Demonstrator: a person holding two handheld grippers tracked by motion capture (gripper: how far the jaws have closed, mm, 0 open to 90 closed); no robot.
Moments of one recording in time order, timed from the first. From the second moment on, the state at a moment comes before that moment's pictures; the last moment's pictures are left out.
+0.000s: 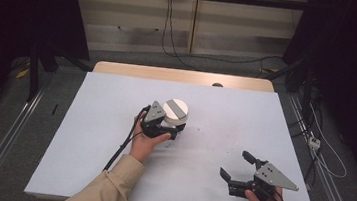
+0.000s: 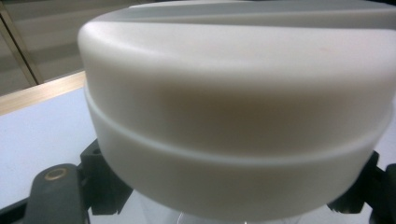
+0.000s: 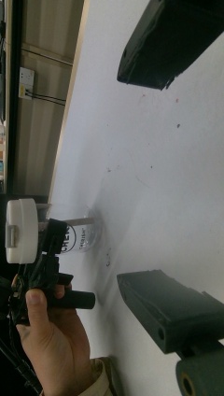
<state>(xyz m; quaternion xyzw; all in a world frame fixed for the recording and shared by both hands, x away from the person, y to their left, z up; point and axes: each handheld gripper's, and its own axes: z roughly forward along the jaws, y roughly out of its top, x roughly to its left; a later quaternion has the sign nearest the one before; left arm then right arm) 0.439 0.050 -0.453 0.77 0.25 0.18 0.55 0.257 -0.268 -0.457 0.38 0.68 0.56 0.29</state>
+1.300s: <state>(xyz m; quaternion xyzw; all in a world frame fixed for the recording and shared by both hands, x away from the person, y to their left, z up) 0.444 0.043 -0.461 0.78 0.25 0.18 0.55 0.268 -0.263 -0.458 0.39 0.68 0.55 0.29</state>
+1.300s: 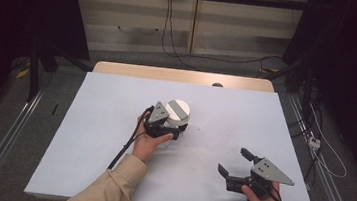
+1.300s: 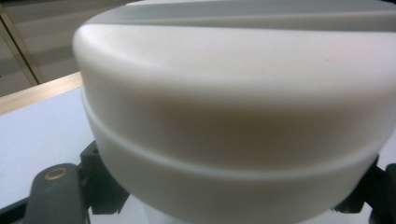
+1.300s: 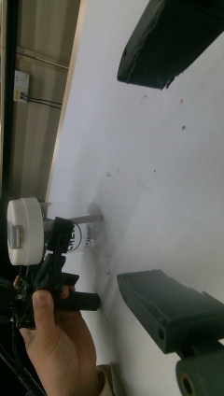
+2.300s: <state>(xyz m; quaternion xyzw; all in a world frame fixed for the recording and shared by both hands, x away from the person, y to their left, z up) 0.444 0.044 -0.461 0.78 0.26 0.18 0.55 0.311 -0.225 -0.448 0.40 0.69 0.53 0.27</state>
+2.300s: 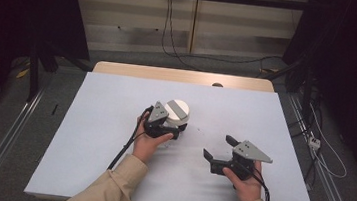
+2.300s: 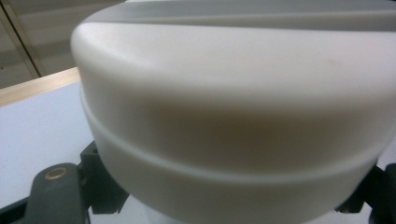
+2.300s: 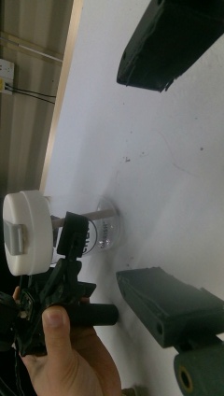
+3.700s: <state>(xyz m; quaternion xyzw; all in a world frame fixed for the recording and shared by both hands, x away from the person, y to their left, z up) 0.444 0.044 -0.461 0.78 0.26 0.18 0.55 0.364 -0.177 -0.420 0.40 0.72 0.52 0.21</state>
